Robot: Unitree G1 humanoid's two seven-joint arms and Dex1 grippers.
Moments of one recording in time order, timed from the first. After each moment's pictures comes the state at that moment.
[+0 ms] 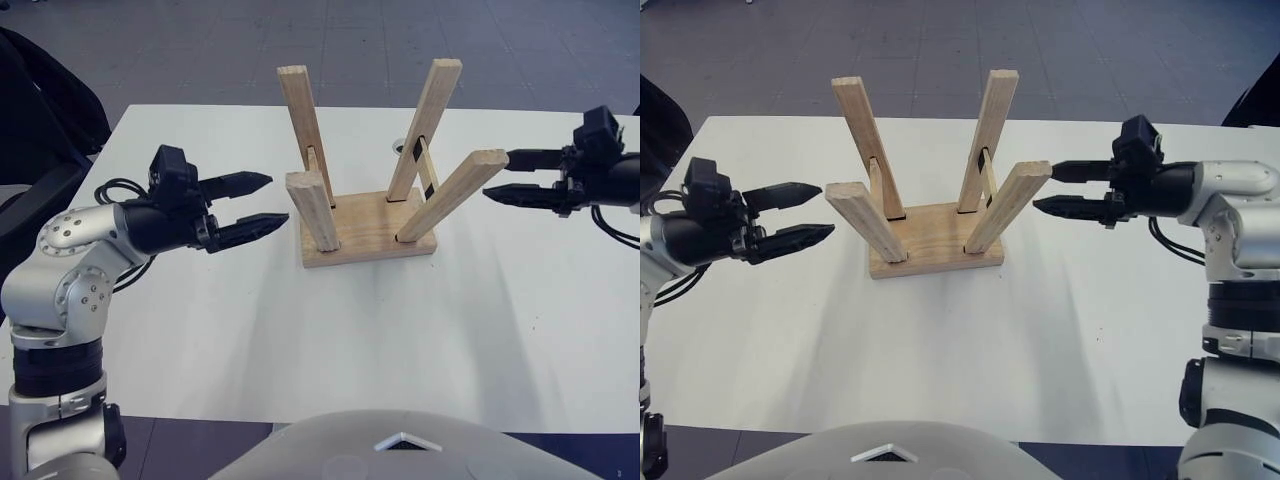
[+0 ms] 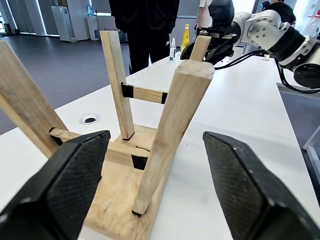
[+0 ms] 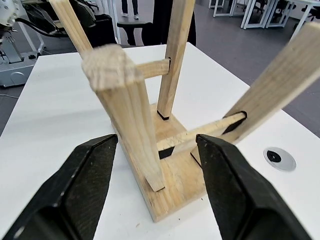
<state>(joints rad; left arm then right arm) -0.17 0.75 0.21 -0.32 -0.77 0.62 -1.05 -0.53 -0.82 -0.06 0.12 0.51 0.52 1.38</state>
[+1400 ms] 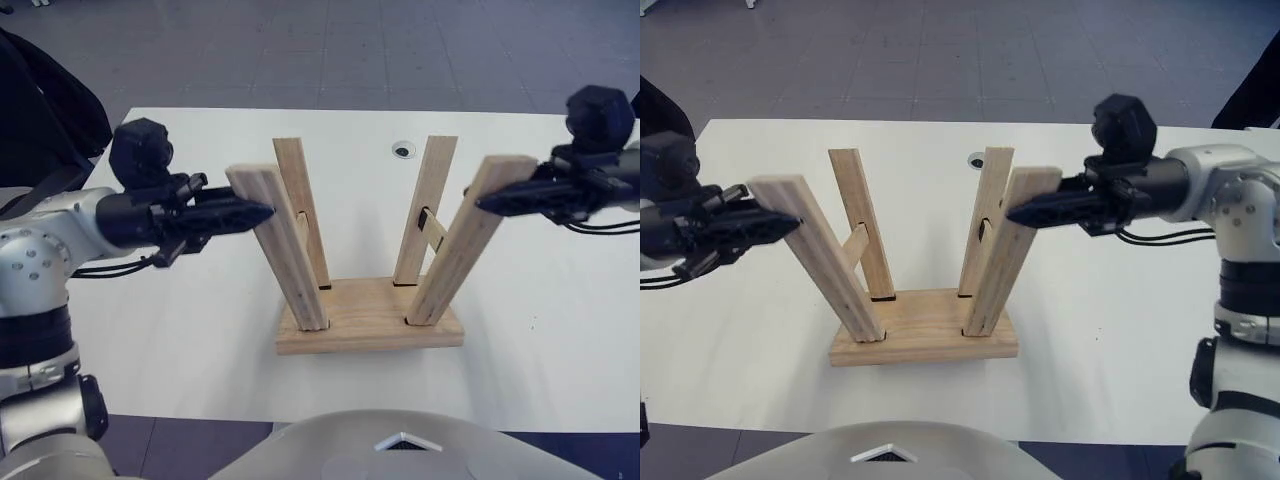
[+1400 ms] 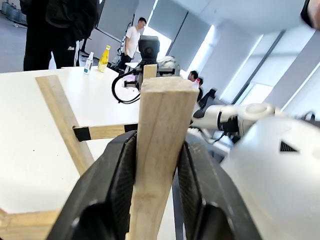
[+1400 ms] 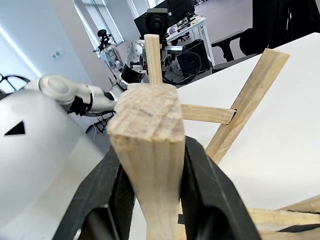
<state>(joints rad) -0.39 0.83 0.18 -0.03 -1.21 1.07 -1.19 -0.75 -0.82 0.08 0.14 0.86 1.12 1.46</state>
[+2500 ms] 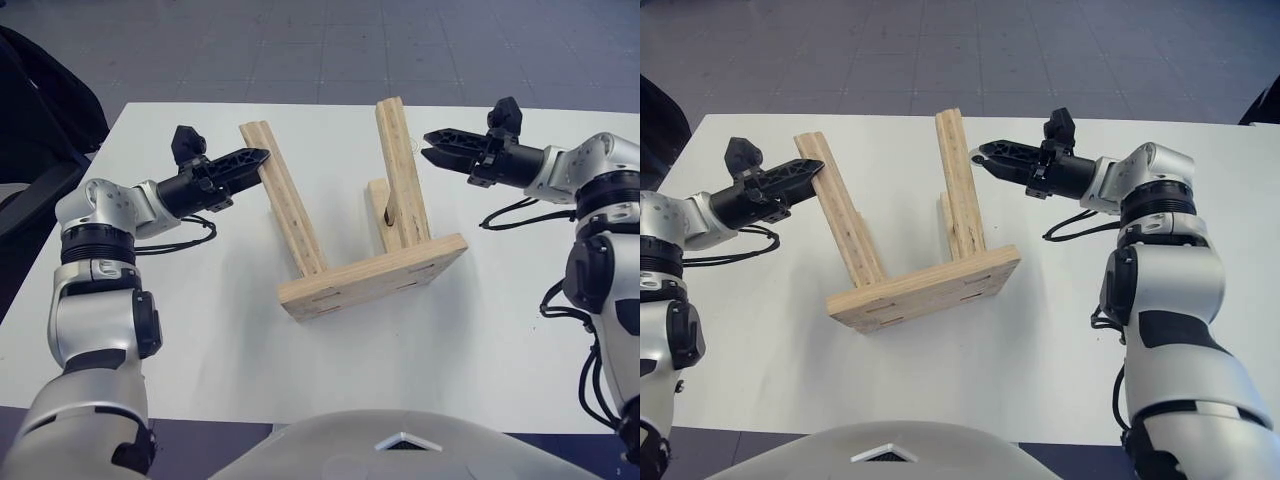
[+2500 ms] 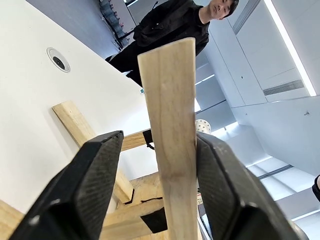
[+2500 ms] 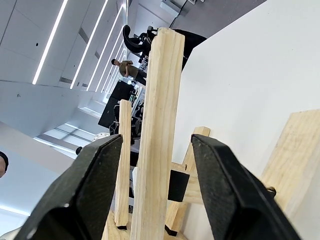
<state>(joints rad) -0.75 0.65 0.12 0.87 -0.76 1.14 -1.28 -1.08 -0.49 -0.09 1.17 0.47 1.05 1.33</state>
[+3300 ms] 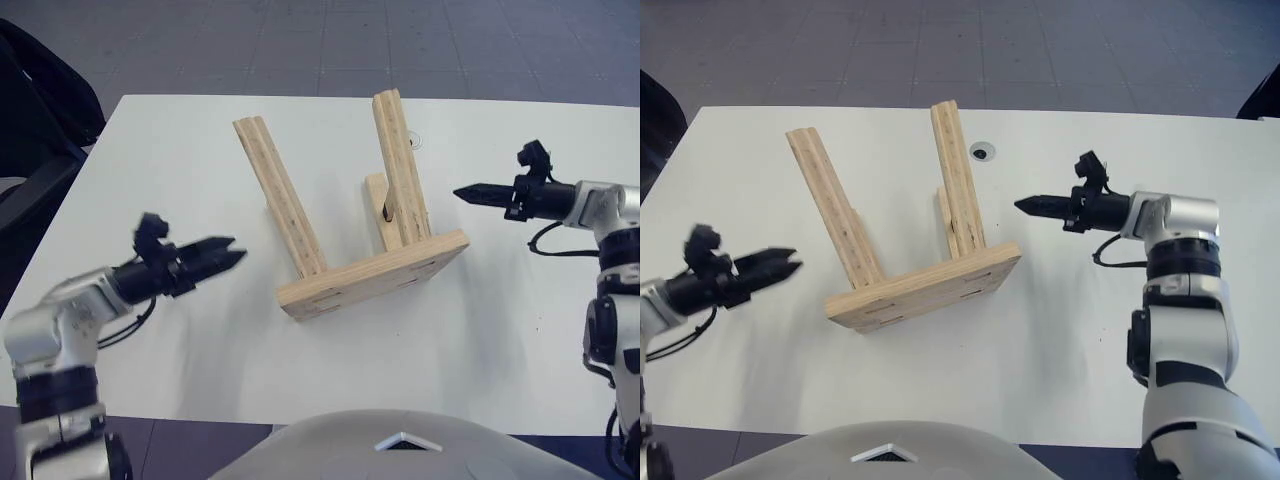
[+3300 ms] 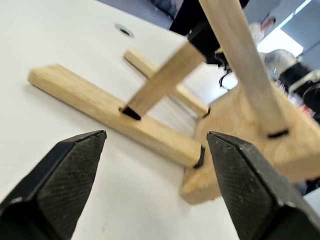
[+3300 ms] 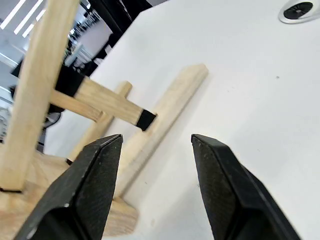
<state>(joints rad) 0.17 0.68 0.31 -0.21 -0.61 0.72 -1.16 -0.68 -0.64 -0.01 0.72 0.30 0.71 1.36</state>
